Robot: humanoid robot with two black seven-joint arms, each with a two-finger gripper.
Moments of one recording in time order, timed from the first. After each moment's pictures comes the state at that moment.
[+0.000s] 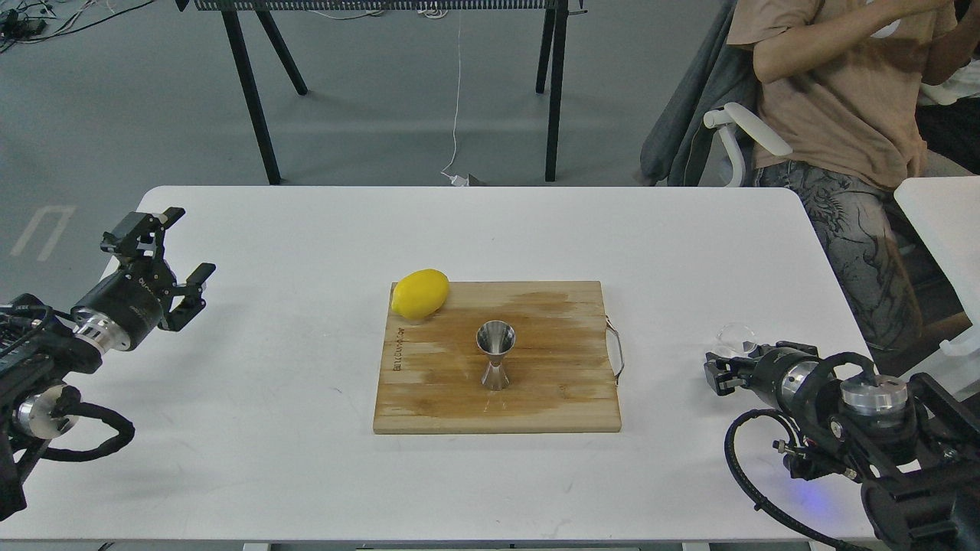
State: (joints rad) left arm -0.49 0.53 -0.72 -0.57 0.43 -0.49 -0.49; right arm 0.21 -0.32 1.18 1.13 0.49 -0.49 -0.10
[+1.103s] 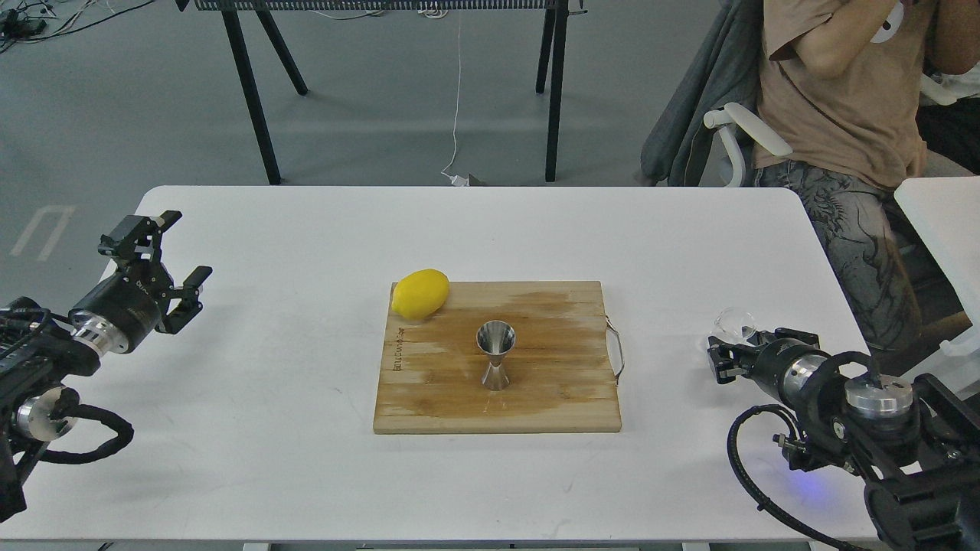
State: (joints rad) left arm -0.49 0.52 -0.72 -0.55 0.43 -0.49 -0.49; right arm 0.20 -0.33 1.19 1.18 0.49 -0.37 -0.08
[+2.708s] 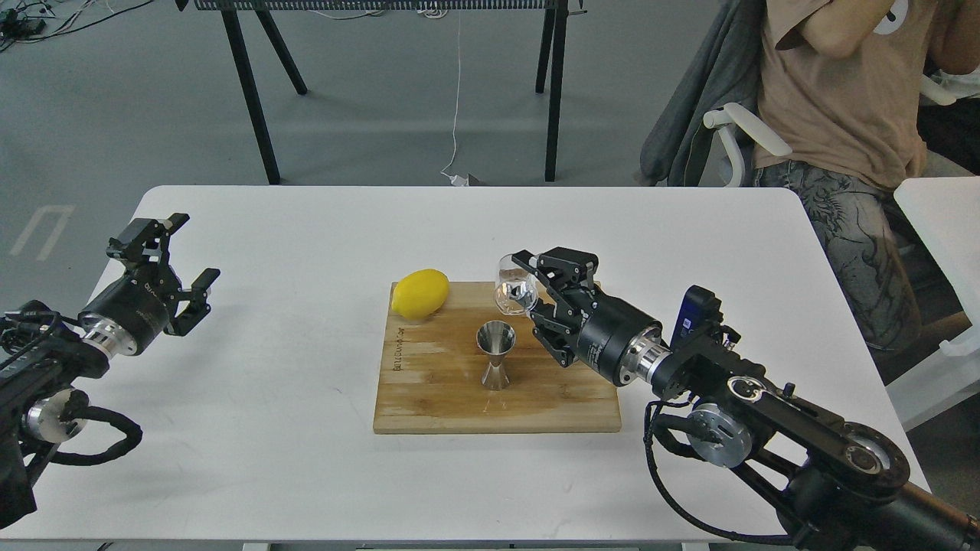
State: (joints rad) left arm -0.49 0.50 -0.73 -0.55 0.43 -0.49 -0.49; right arm 0.41 -0.28 0.66 1.52 -0.64 -0.09 -0.03
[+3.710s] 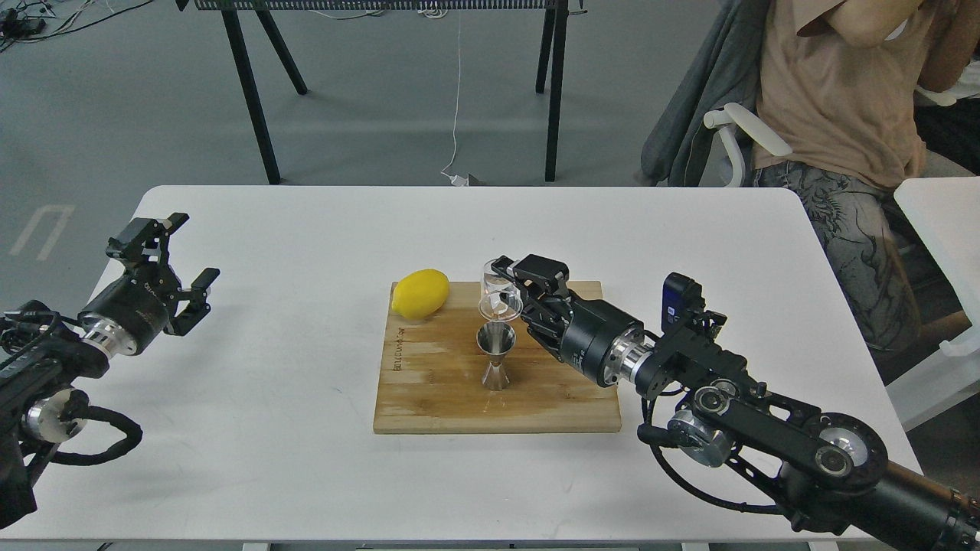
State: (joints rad) left arm -0.49 0.50 -0.73 -0.55 0.42 -0.49 -0.49; right arm 0.50 -0.28 0.53 1.48 -0.83 -0.14 -0.02
